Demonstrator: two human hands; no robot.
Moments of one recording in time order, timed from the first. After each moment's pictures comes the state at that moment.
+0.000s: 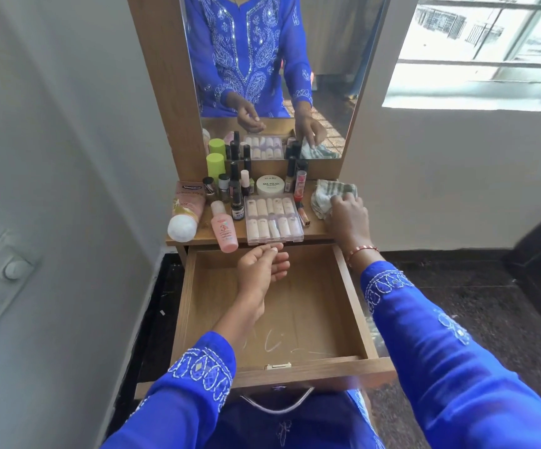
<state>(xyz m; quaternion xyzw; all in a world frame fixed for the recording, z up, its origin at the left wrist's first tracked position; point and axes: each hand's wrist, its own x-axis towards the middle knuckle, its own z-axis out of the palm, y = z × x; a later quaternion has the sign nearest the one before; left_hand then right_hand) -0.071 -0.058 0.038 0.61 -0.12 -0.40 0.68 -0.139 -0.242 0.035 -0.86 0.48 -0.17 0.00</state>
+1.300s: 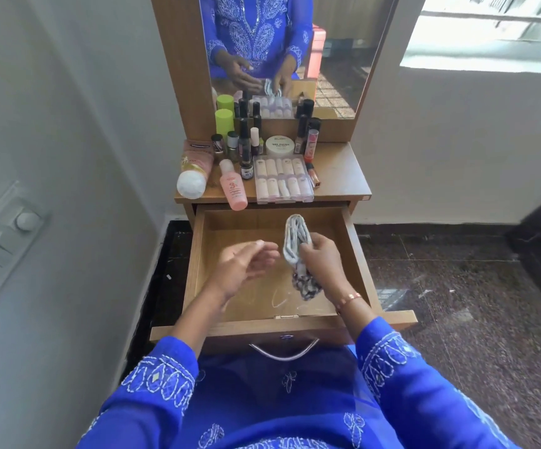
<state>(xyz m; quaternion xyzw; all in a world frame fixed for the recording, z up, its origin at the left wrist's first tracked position) -0.057 0.023 0.022 0.64 -0.26 -0.45 0.57 -0.165 -0.095 -0.003 -0.67 0.49 -0.19 0.51</state>
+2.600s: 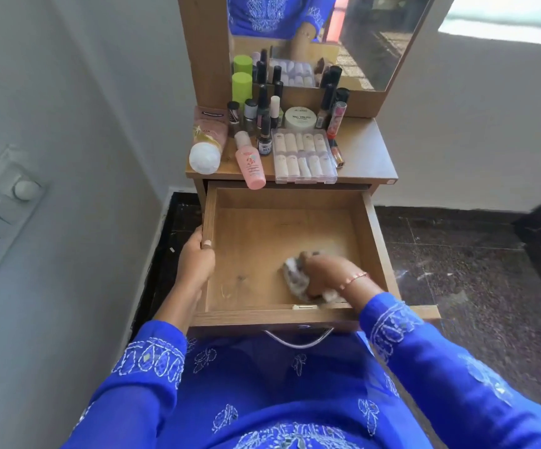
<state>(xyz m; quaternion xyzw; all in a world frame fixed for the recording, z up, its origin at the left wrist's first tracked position) 0.003 0.050 -0.035 0.82 -0.12 -0.30 0.47 -0.152 -0.094 -0.028 -0.89 0.30 0.31 0.14</state>
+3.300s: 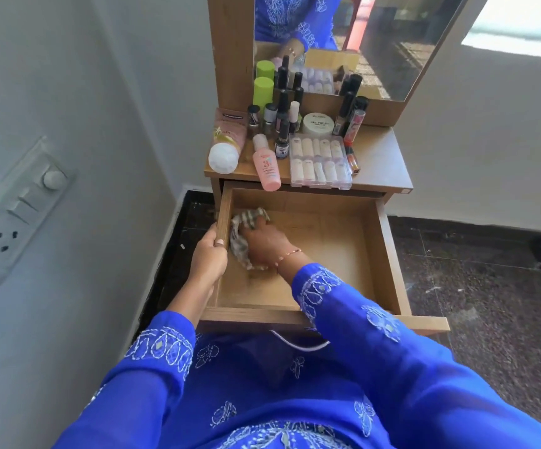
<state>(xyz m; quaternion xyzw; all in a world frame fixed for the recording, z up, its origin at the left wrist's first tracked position) 0.006 0.050 -0.043 0.81 -0.11 -0.31 0.50 -0.044 -0.059 -0.036 -0.95 0.21 0.20 0.10</state>
